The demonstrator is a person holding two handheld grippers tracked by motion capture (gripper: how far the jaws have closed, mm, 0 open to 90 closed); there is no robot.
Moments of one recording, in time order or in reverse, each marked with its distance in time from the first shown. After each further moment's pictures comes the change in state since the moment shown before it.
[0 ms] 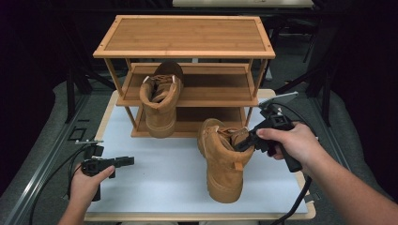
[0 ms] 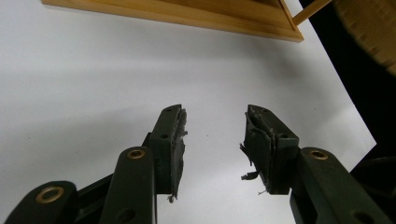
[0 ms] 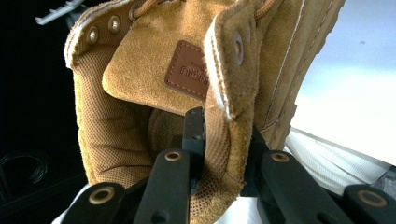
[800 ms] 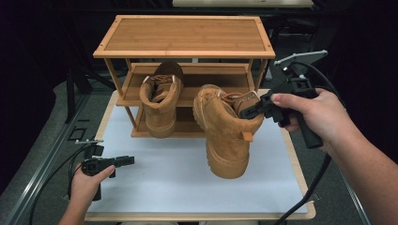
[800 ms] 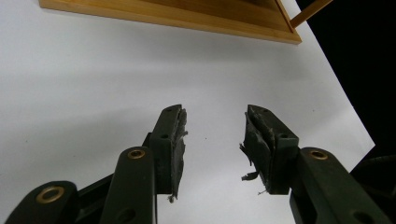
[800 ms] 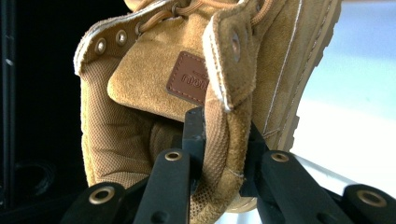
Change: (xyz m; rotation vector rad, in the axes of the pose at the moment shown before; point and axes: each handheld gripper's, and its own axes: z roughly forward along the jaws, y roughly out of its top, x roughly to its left) left arm -0.001 0.001 0.000 -0.013 -0.005 0.004; right arm 0.065 -0.007 -0.073 -0.174 0.041 -0.120
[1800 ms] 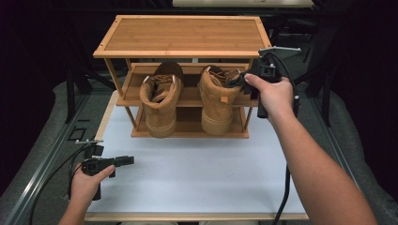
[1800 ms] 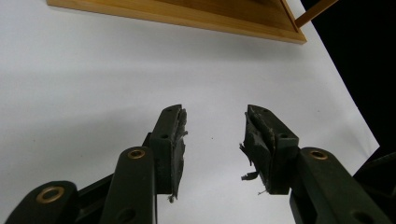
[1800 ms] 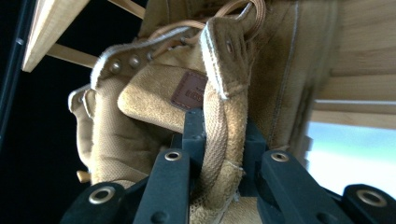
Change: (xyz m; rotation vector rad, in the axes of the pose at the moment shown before) left arm 0.005 0.000 0.002 0.008 0.007 -0.003; right arm -0.048 0.091 0.062 -0.305 -0.009 0.058
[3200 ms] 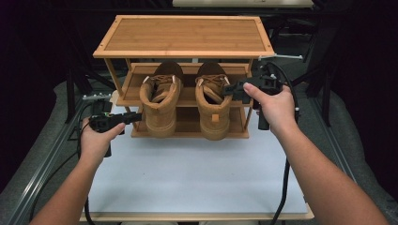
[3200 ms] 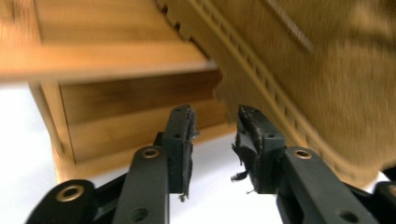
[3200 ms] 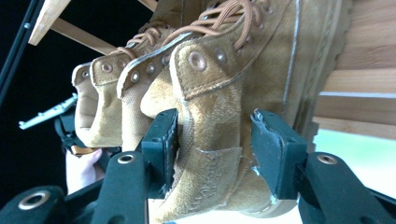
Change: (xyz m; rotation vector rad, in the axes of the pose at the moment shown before) left arm -0.071 0.117 -0.002 -0.176 0.087 0.215; right arm 0.000 -0.027 -0.006 -0.052 0.015 -0.117
